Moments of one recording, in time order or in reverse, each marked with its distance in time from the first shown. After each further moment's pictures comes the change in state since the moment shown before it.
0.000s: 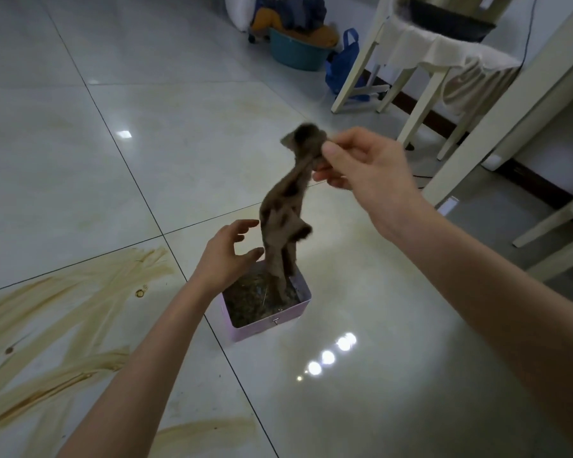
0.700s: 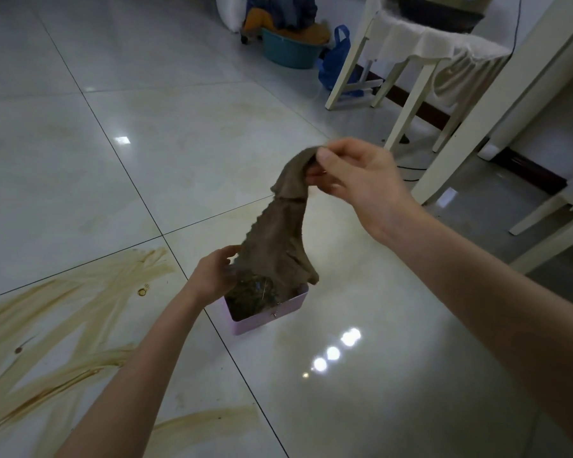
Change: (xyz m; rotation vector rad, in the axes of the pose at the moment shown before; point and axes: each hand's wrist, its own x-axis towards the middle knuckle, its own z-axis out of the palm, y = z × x) left_hand -0.013 -0.031 0.003 0.211 -0.168 -0.134; right_hand -0.015 0.008 -0.005 0.152 0.006 0.089
